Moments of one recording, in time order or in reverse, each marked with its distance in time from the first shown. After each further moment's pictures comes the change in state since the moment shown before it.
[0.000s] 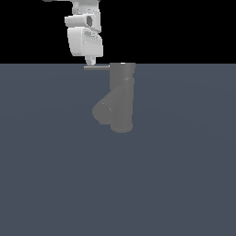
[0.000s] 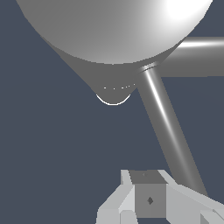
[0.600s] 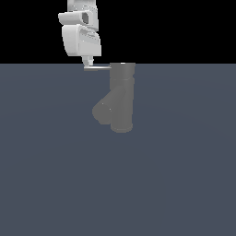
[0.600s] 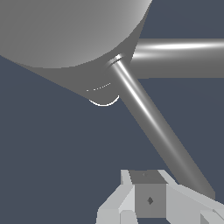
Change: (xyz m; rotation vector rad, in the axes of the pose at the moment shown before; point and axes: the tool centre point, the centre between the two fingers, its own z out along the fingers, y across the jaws) arm 0.002 0.028 0.000 0.000 0.001 0.001
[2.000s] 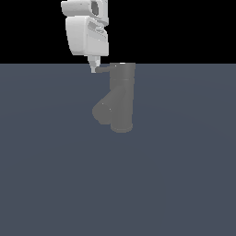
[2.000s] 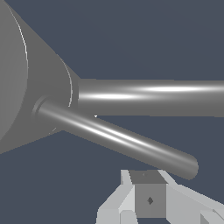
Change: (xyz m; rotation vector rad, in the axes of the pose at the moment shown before) arm 0.050 0.060 0.000 -0.001 -0.003 -0.017
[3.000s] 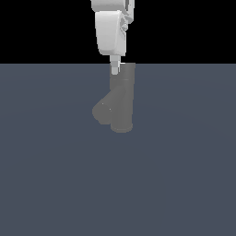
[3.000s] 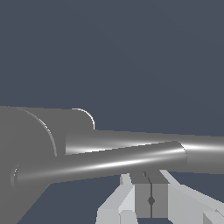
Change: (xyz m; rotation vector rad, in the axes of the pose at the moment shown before) arm 0.068 0.014 0.000 -0.006 -0.001 -0.041
